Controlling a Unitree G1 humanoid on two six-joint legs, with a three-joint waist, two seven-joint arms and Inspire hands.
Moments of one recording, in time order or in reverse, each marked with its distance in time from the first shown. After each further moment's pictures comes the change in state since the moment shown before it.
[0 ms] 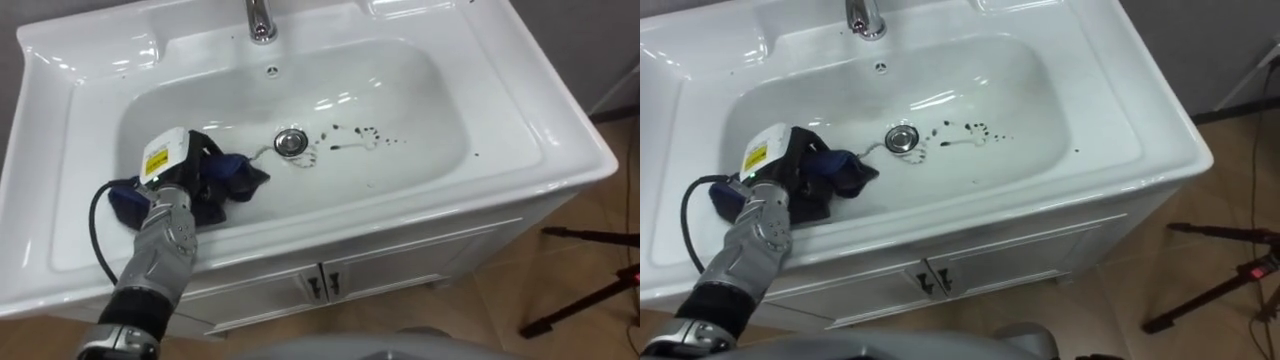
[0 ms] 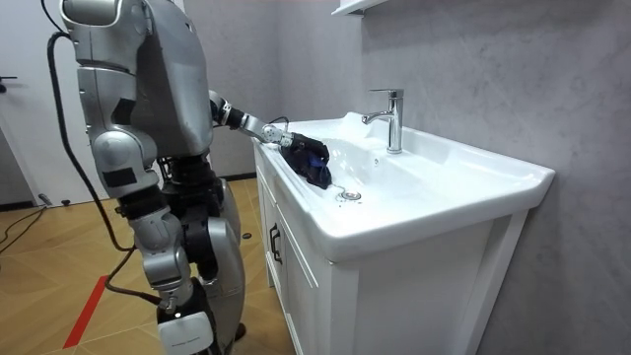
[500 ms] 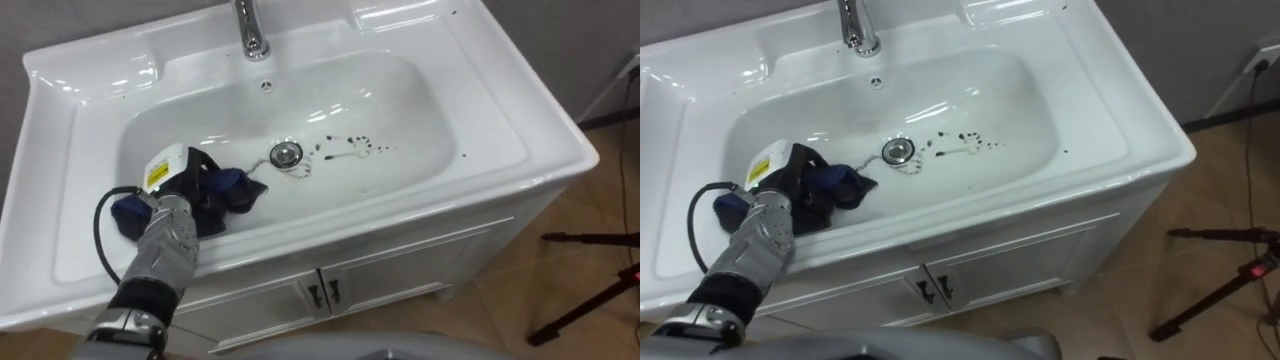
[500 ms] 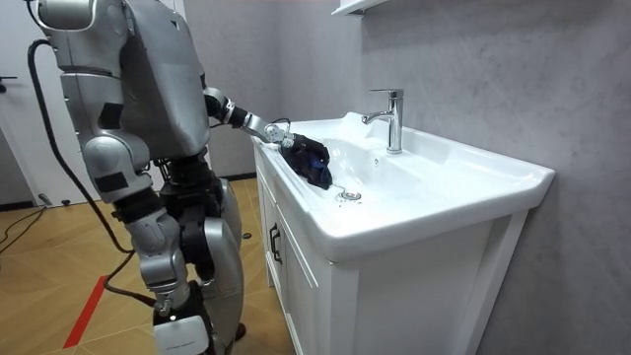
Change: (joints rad) left arm -0.064 -0.039 0.054 0.190 -0.049 0.006 -0.020; right arm -0.015 0.004 -0.011 0.000 0.000 0.082 -0.045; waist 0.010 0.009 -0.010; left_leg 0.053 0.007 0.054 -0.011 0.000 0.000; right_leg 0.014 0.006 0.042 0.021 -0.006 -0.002
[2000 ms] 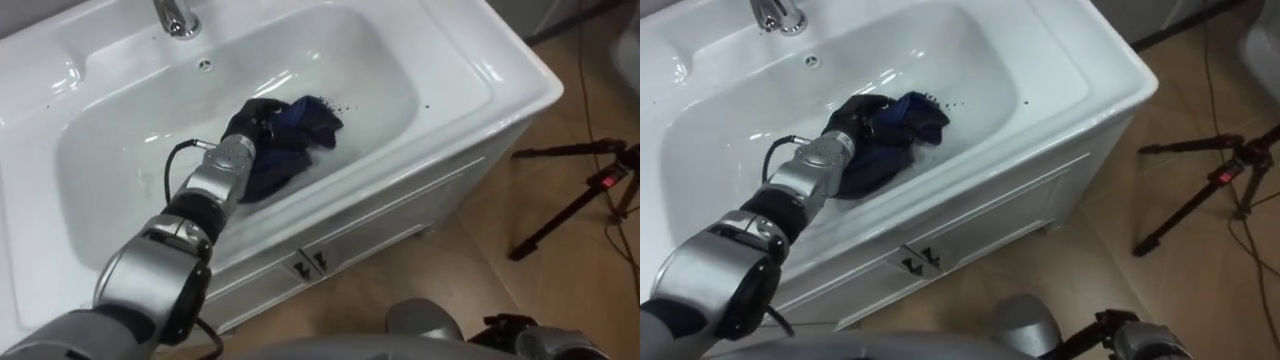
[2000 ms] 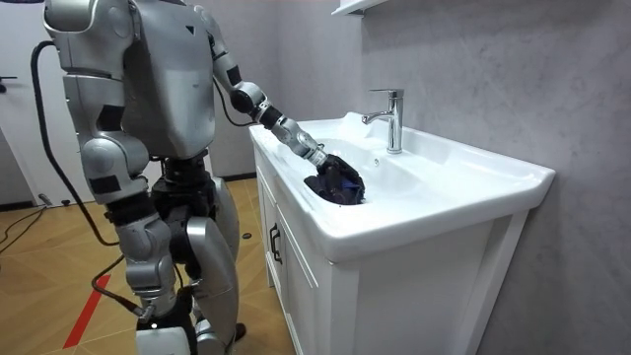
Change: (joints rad) left arm -0.450 -0.109 -0.217 0.311 -0.773 -0.084 -0.116; right arm -0.172 -0.030 0.071 0.059 0.087 -0.046 -0.081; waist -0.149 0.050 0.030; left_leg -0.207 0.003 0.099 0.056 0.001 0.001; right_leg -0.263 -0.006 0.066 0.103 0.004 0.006
